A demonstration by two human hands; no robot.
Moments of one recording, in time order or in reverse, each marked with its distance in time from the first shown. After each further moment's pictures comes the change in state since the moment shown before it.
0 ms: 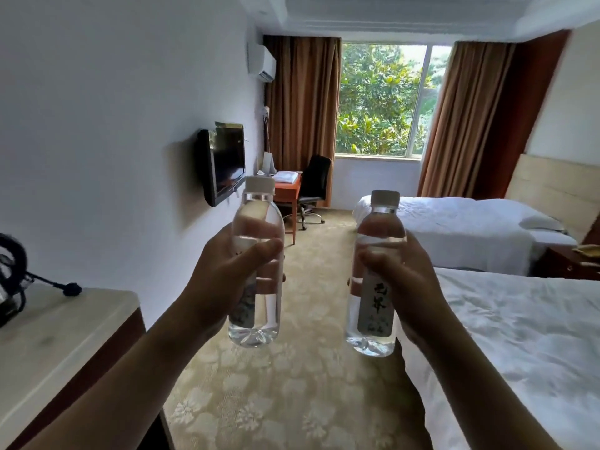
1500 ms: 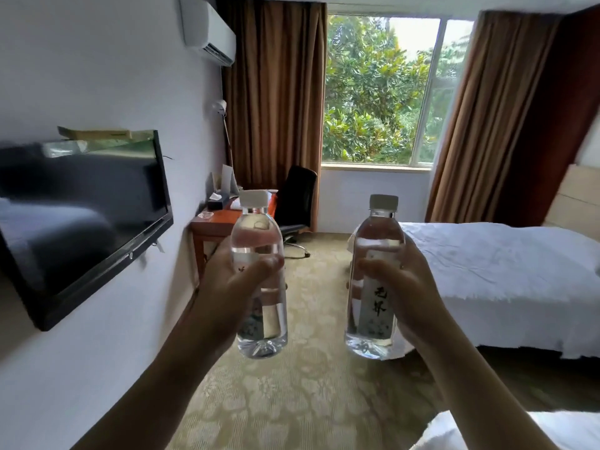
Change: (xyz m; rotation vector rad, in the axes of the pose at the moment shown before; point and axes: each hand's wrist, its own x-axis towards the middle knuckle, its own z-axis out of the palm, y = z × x) left_hand 0.994 -0.462 0.121 -0.080 0.001 0.018; right_hand 0.964 0.508 -0.090 0.033 0.014 -0.047
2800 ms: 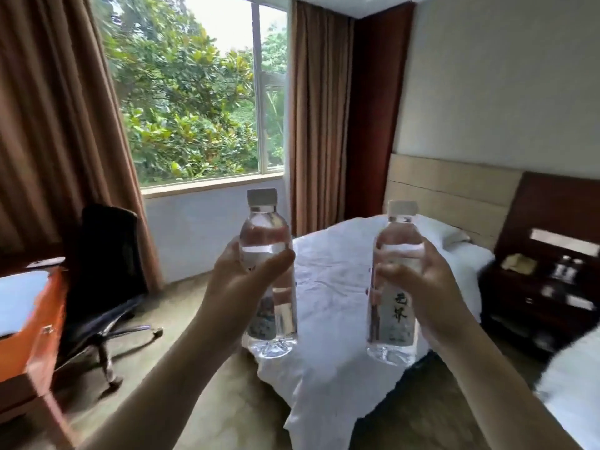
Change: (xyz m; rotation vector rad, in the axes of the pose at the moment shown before) left_hand 0.695 -0.318 0.315 -0.276 -0.578 -0.058; right_hand 0.534 0.303 -0.295 -0.419 0.589 0.036
